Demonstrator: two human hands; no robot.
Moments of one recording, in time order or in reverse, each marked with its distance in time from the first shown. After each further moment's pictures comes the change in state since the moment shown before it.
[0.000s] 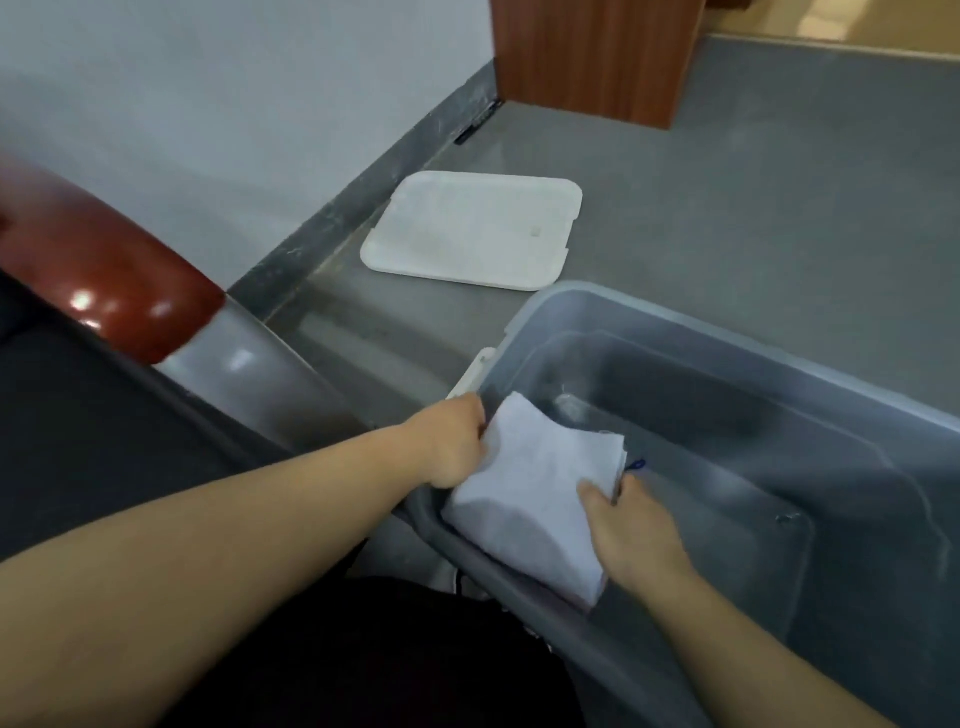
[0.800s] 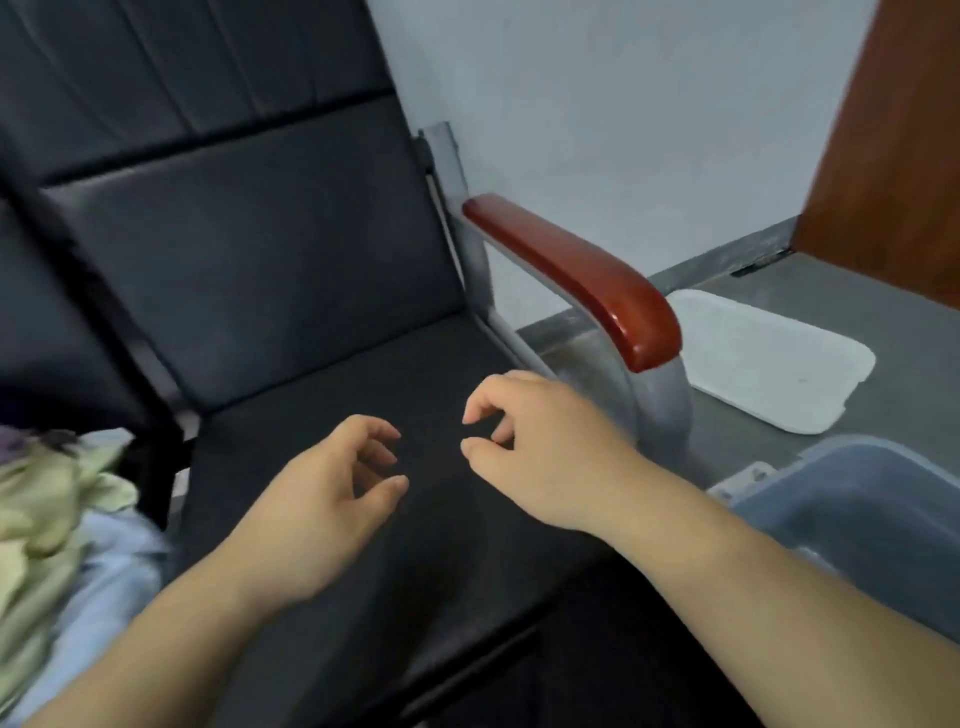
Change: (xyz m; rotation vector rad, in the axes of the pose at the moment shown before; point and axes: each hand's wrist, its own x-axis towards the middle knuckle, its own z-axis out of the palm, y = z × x) left_hand -0.374 -0.179 -0.025 -0.399 0.838 -0.339; right_hand -0.249 -0.246 0.095 -0.402 -0.346 -1.318
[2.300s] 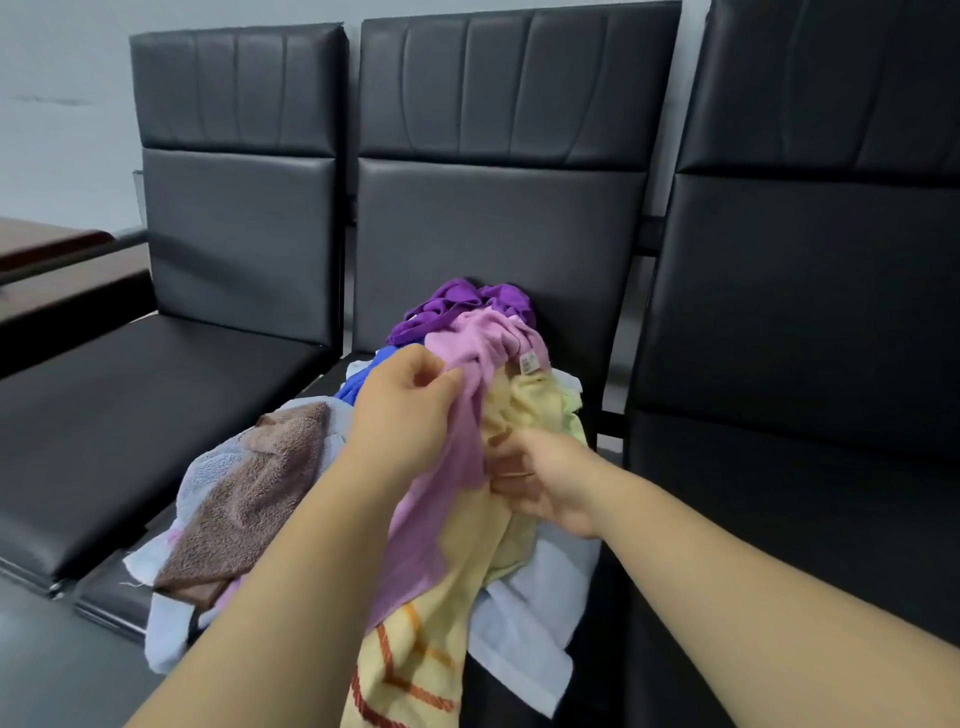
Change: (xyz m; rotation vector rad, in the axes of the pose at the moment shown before) left_hand -0.148 -0.294 -0.218 -0.481 0.944 -0.508; right_hand 0.129 -0.311 0.363 0.683 -0.854 0.256
